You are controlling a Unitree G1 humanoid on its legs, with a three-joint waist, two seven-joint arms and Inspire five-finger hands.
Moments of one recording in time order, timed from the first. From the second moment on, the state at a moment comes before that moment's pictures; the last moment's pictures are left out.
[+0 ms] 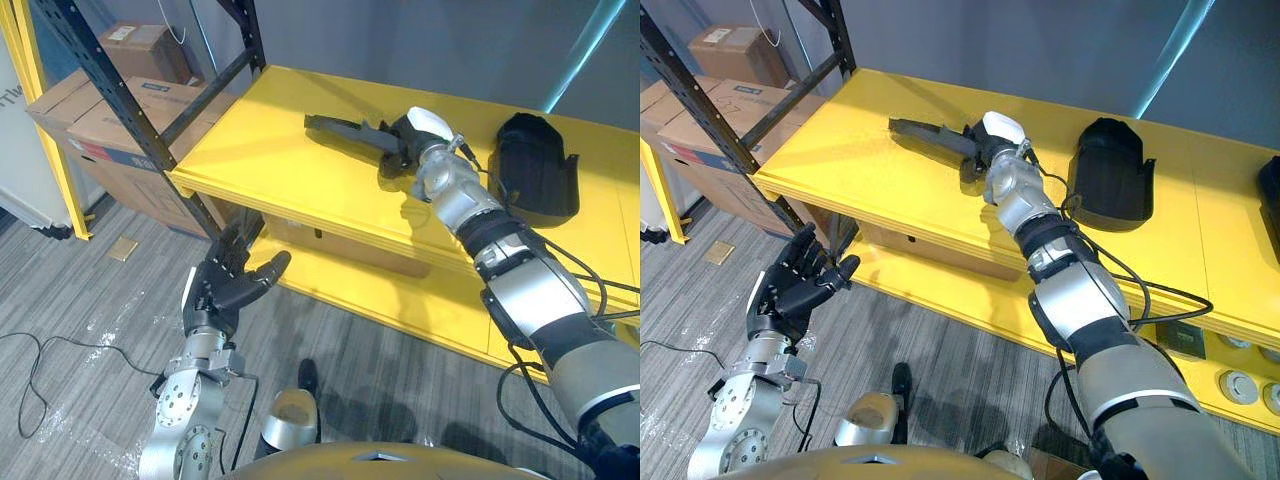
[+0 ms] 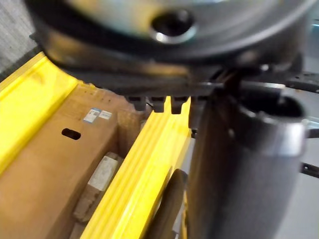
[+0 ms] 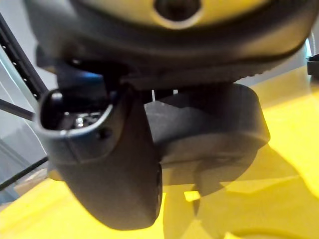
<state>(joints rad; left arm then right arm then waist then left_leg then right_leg) 0.40 0.10 0.00 -0.40 -0.48 0.07 0.04 -1.11 -0.35 0.52 0.99 -0.41 0.23 -0.03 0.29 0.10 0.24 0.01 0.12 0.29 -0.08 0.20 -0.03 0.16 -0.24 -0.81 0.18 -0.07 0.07</state>
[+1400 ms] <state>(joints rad) 0.38 0.09 -0.04 -0.36 -0.48 0.07 0.09 -1.20 -0.30 0.56 0.99 -0.49 0.51 0.10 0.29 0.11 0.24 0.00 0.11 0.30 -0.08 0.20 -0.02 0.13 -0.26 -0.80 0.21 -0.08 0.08</state>
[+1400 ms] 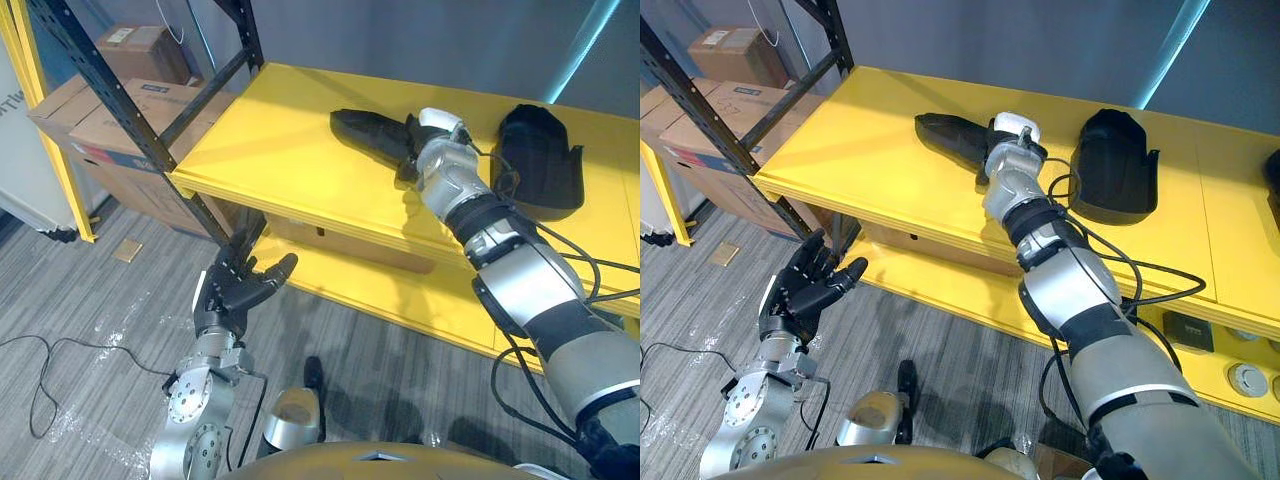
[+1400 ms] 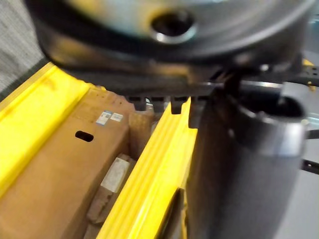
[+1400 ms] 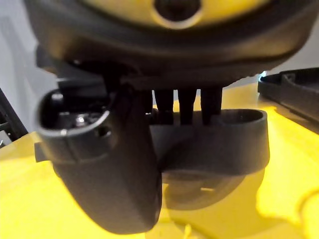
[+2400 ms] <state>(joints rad) 0.43 0.12 -0.04 -0.28 -0.48 0.09 -0.02 -1.20 -0.48 0.48 0.43 0.06 0.18 0.10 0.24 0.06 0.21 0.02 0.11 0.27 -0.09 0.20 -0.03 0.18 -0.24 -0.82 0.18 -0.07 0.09</state>
